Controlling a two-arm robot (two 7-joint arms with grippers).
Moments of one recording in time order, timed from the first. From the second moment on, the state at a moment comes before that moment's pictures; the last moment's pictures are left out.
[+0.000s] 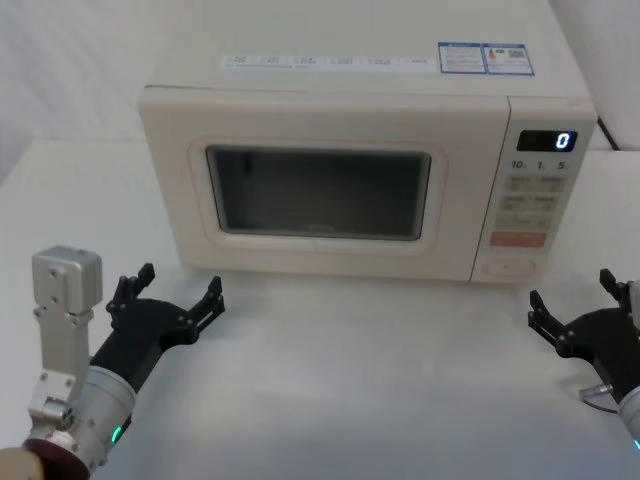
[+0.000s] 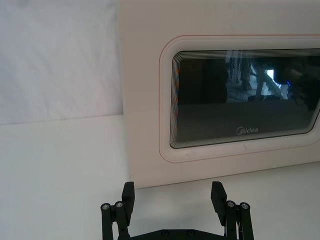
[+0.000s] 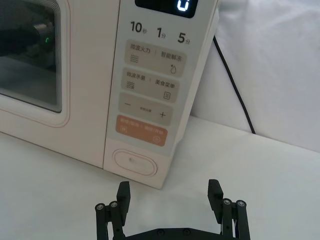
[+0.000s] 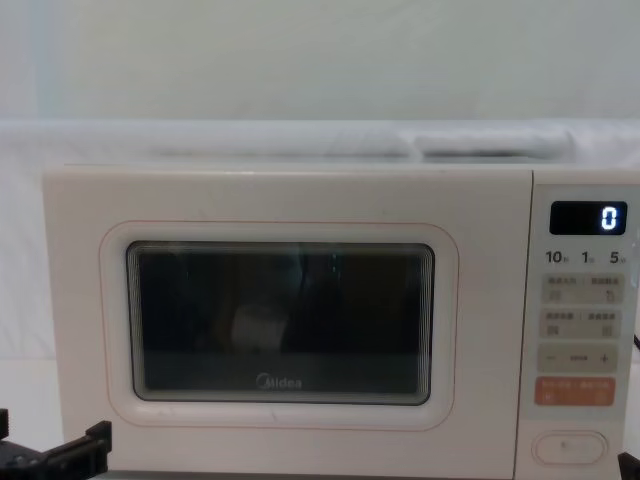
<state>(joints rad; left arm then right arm) 0.16 0.25 0.05 -1.76 -0.23 0.08 -0.16 -0.11 0.16 -0.08 -1.64 -0.07 -0.05 0.13</state>
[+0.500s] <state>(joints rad) 0.16 0.25 0.05 -1.77 -0.23 0.08 -0.16 -0.11 0.16 -0.08 -1.64 -0.07 -0.05 0.13</state>
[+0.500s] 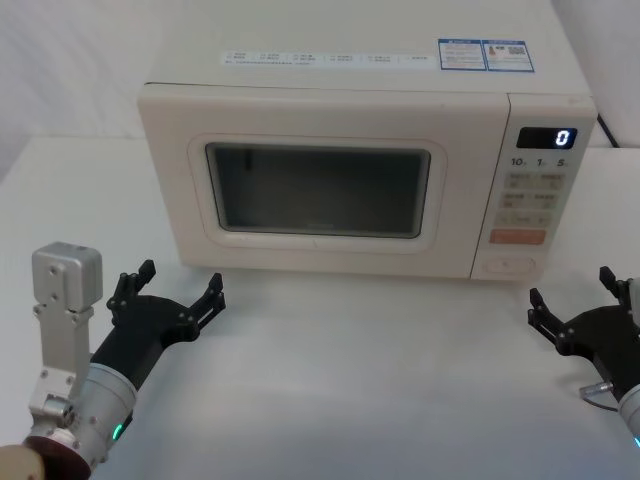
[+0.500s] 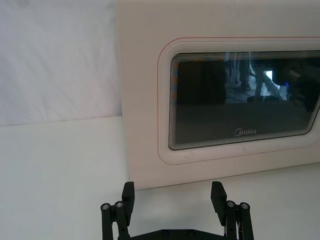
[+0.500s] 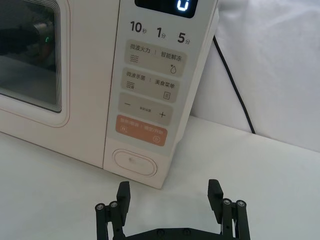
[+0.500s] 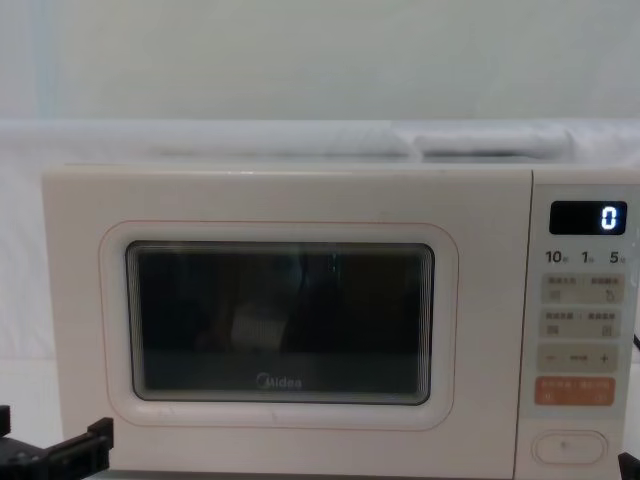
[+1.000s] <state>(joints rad) 0.16 0.25 0.05 -1.77 -0.23 0.08 -0.16 -0.11 0.16 -0.08 -1.64 -0.07 -0.05 0.13</state>
